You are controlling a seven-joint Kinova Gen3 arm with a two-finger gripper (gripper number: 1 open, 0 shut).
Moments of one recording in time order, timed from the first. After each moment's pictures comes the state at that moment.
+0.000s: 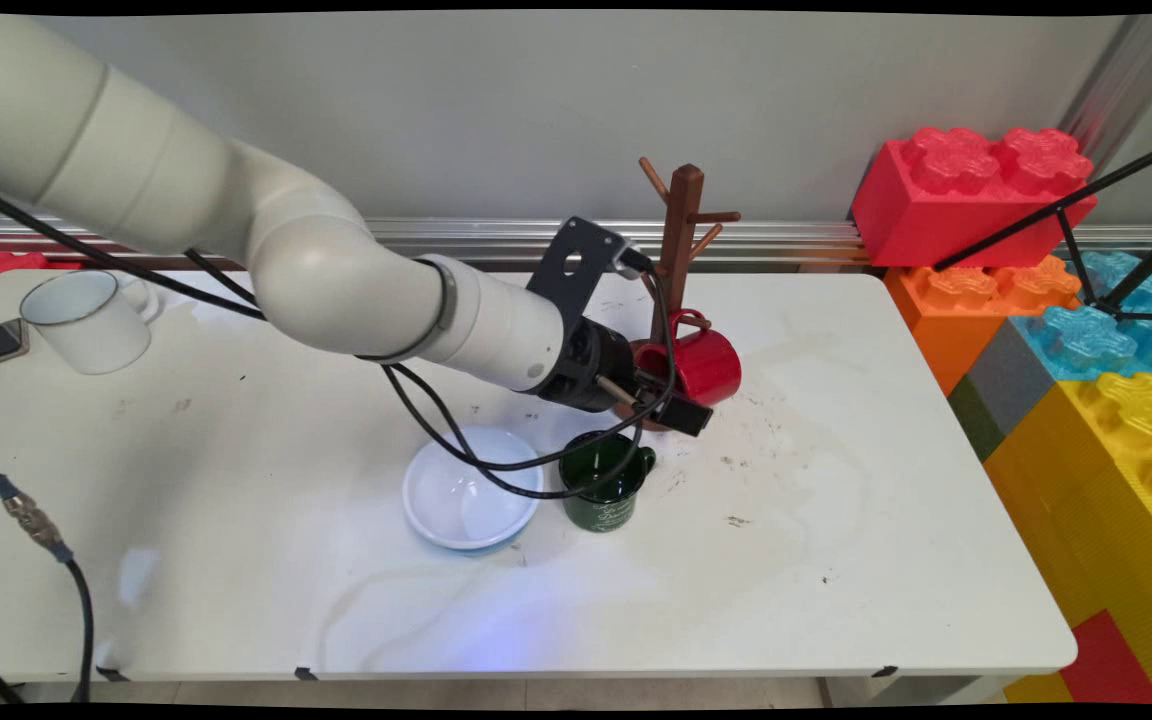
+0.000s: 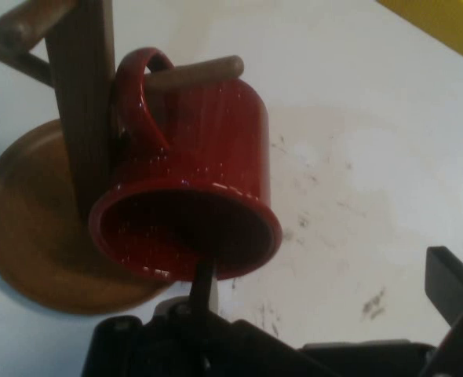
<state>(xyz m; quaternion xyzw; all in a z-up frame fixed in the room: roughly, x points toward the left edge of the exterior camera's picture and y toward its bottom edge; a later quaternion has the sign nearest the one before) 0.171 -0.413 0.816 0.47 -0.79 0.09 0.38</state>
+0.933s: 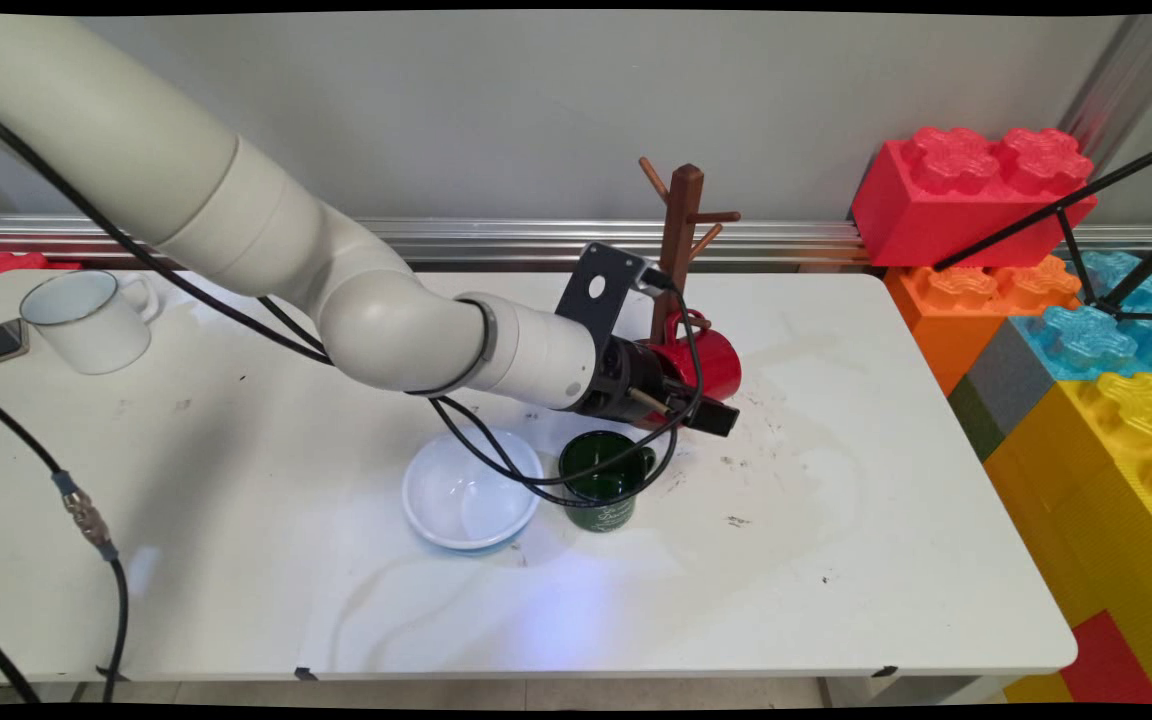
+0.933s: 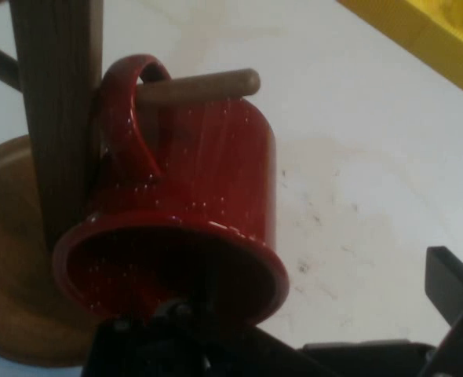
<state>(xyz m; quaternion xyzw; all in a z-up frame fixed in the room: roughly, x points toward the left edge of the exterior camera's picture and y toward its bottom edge) 0.152 -0.430 0.777 0.49 -0.76 0.09 0.41</state>
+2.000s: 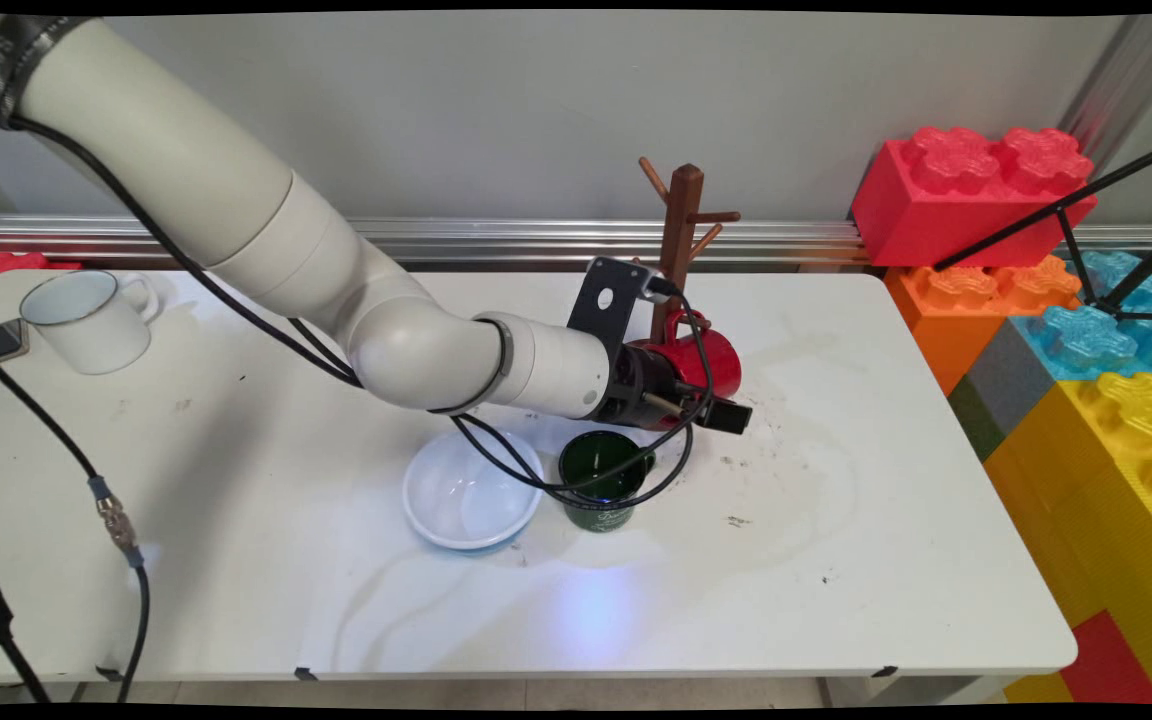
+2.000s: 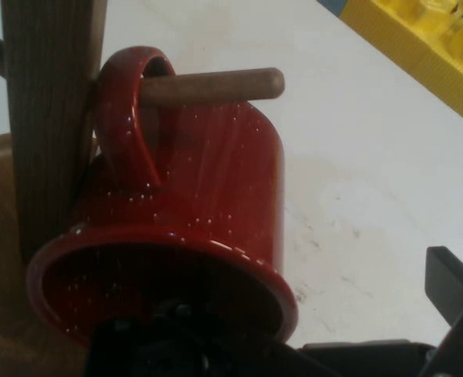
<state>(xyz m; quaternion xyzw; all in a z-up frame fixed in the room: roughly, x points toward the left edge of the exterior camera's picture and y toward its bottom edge) 0.144 -0.440 0.754 0.51 -0.74 0.08 0.43</state>
